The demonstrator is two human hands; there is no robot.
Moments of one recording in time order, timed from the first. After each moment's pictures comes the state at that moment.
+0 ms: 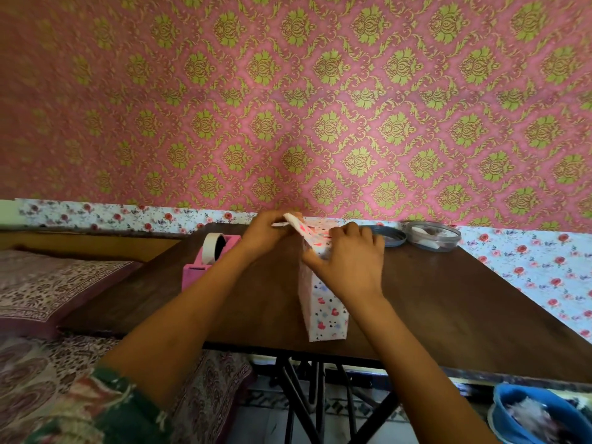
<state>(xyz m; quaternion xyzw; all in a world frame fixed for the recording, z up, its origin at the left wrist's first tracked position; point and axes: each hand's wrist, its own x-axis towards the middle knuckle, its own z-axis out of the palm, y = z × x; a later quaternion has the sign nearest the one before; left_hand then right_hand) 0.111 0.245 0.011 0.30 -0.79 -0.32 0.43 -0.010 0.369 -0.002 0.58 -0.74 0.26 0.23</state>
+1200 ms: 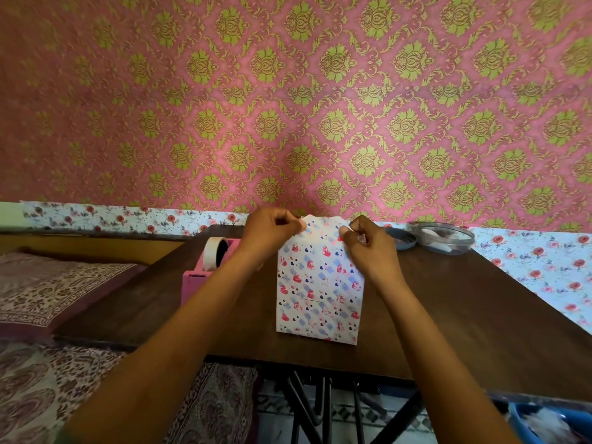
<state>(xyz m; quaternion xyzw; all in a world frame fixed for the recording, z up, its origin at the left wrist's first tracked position) 0.111 0.262 0.021 0.36 -0.74 -0.31 0.48 -0.051 0.326 -0.004 0.57 -0.58 0.58 -0.06</state>
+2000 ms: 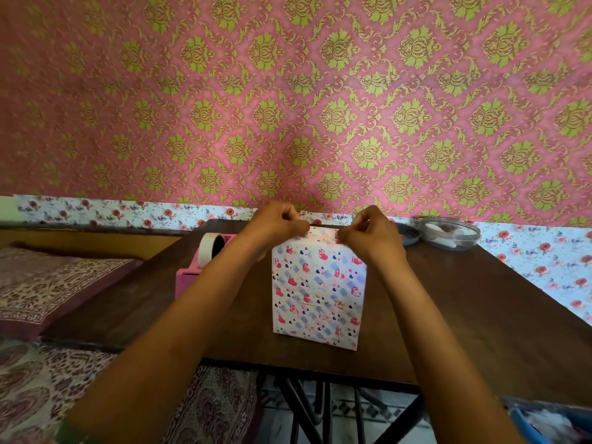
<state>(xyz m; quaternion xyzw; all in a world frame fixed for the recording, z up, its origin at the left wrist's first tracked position) 0.101 0.247 0.031 0.40 -0.77 -0.33 0.38 -0.054 0.314 0.012 0.53 -0.68 0.51 -0.09</state>
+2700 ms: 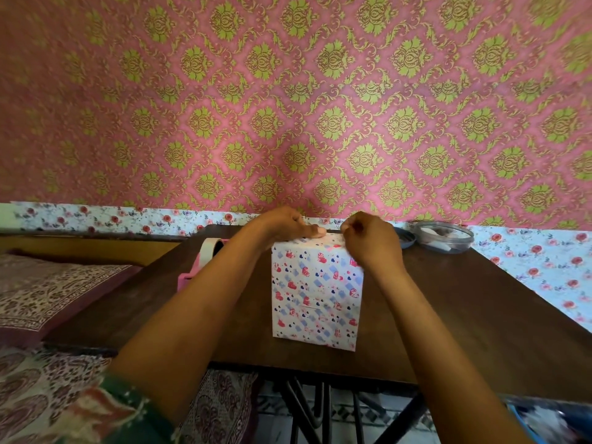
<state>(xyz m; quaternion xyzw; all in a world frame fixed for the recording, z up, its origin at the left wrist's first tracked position) 0.087 0.249 0.050 0.48 -0.77 -0.34 0.24 -0.045 0.326 0.017 0.57 -0.69 0.45 0.01</state>
